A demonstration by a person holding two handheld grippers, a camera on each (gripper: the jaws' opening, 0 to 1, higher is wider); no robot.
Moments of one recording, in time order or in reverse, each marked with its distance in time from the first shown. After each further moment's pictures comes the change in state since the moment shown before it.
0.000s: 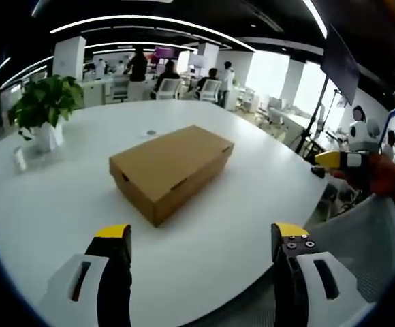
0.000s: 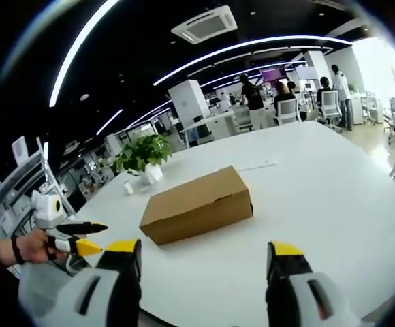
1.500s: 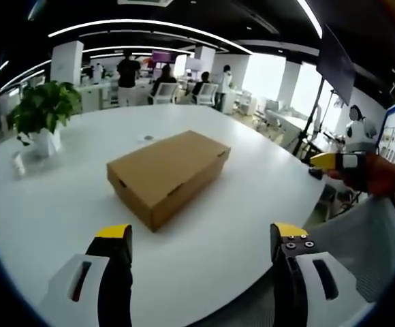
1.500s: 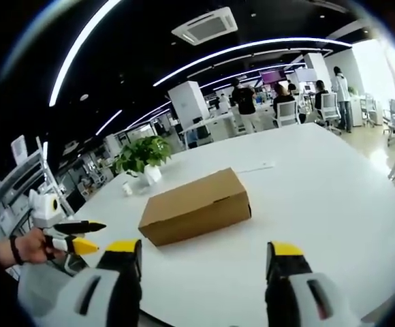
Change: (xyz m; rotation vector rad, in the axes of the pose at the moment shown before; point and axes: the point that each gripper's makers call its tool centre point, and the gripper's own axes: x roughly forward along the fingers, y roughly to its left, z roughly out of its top) left arm -0.004 -0.005 0.007 0.014 -0.029 -0.012; right arm -0.002 -0.001 0.003 -0.004 -0.011 -0.007
